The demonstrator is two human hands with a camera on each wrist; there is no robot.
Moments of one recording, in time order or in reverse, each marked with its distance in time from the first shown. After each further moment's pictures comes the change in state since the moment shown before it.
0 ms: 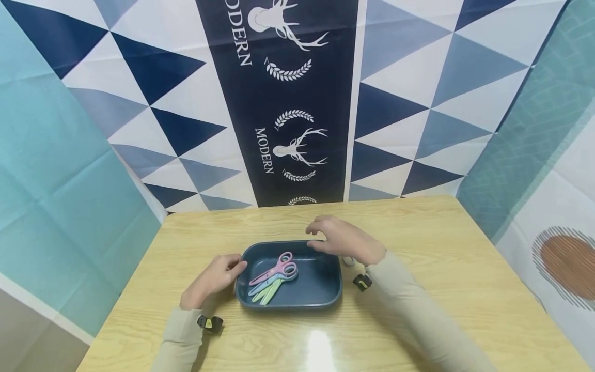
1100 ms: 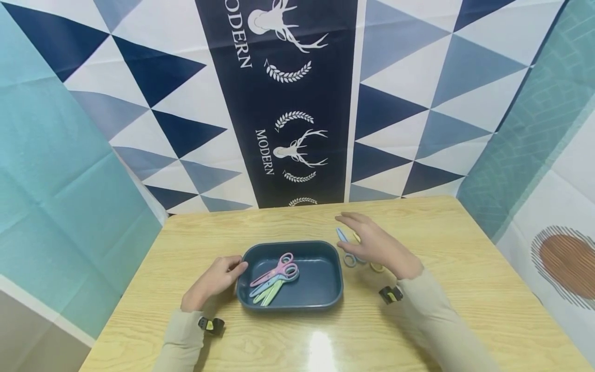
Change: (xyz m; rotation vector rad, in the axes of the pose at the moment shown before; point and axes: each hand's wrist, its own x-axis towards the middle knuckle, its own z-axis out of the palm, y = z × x) left_hand -0.001 0.001 0.000 -0.030 -0.010 -0.005; right_hand -0.059 0.032 -0.005 0.033 0.160 0.178
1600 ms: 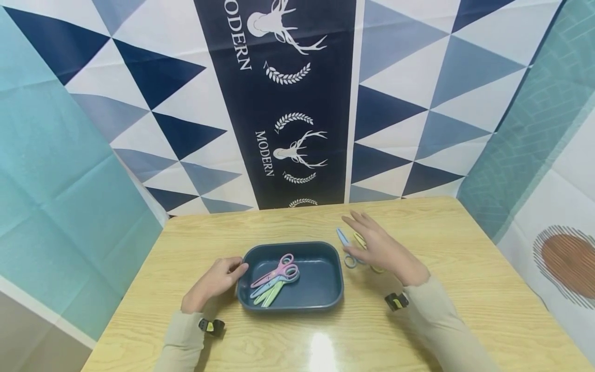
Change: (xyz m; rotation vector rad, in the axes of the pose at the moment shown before) left_hand 0.000 0.003 -0.001 0.017 0.000 0.015; right_hand -0.014 0.010 0.004 0.022 0.007 0.069
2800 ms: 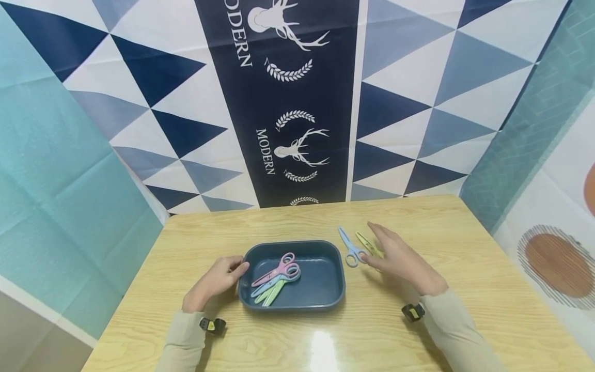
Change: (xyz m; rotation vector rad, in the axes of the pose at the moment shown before) left_hand 0.002 -0.003 0.001 -0.036 -0.007 -0.019; right_hand -0.026 0.038 0.013 -0.003 0.004 0.119
